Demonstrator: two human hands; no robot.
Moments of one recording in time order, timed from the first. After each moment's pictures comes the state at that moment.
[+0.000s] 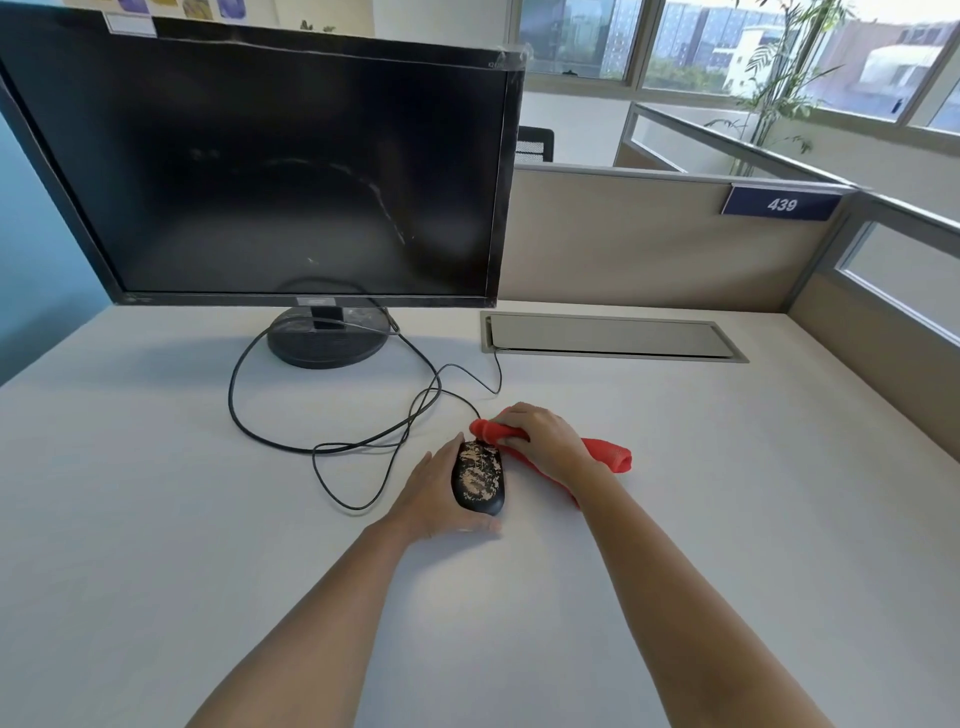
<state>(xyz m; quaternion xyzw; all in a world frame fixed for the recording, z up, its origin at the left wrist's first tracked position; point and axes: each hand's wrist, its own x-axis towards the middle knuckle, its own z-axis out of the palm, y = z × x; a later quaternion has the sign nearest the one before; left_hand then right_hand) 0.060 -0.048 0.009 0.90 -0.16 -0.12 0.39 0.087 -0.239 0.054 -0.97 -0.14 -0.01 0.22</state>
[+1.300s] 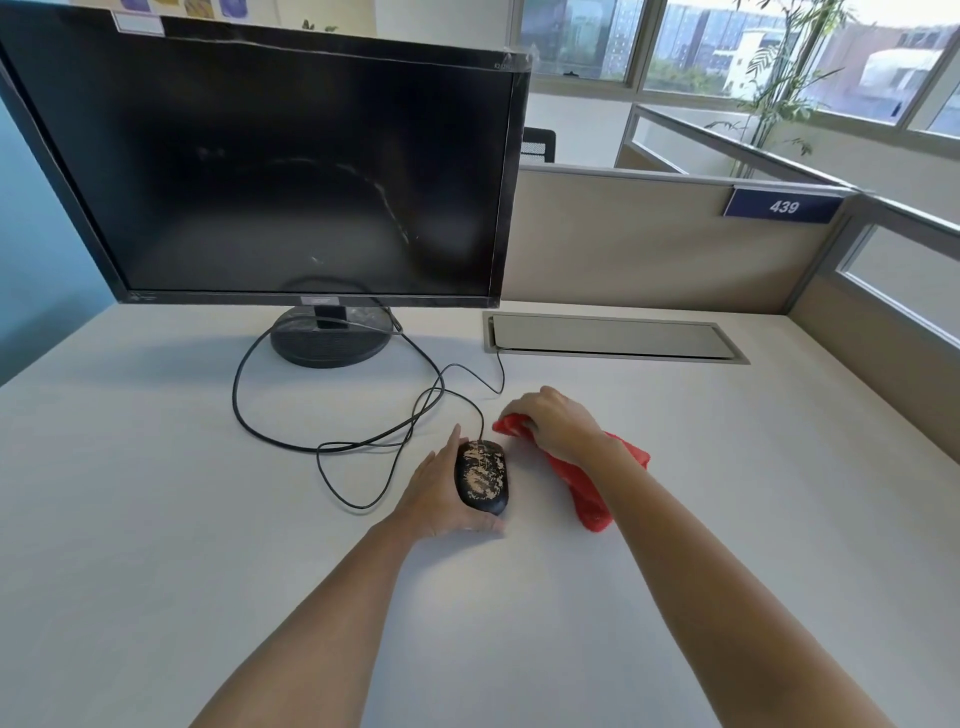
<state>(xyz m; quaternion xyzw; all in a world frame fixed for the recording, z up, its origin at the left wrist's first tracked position) 0.061 -0.046 0.008 0.89 -0.14 -0.13 0.41 0.091 -0.243 0.083 -0.98 -0.16 0.00 0.10</state>
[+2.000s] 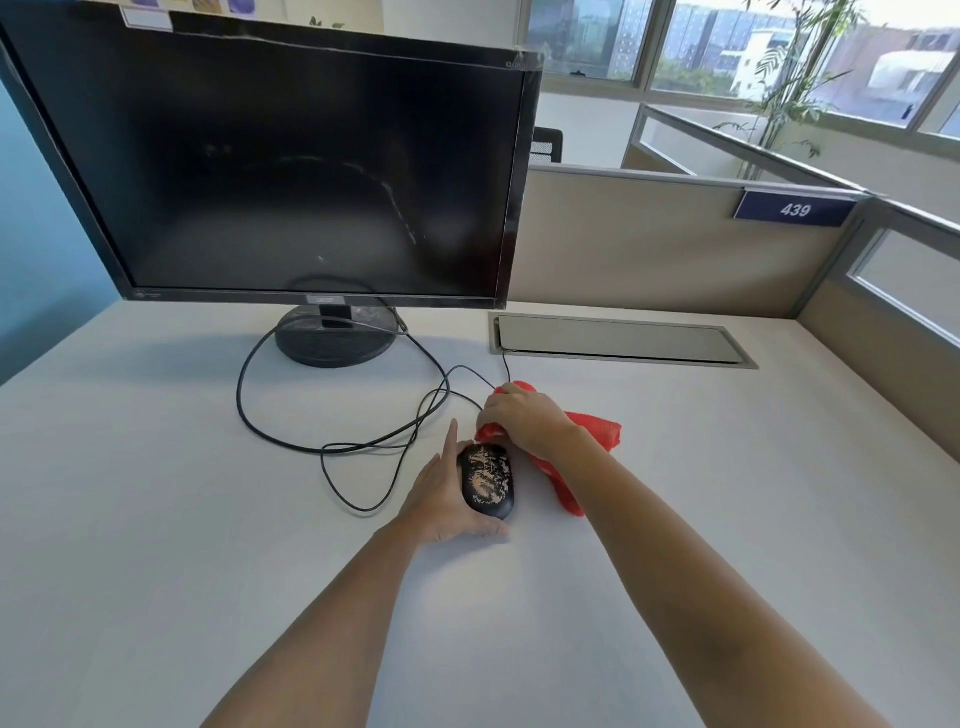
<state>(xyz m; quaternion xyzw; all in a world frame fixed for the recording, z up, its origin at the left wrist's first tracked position) 0.060 -0.046 0.010 0.89 -0.14 -0.13 0.42 0.106 -0.208 0.089 -0.96 -0.27 0.01 -0.05</state>
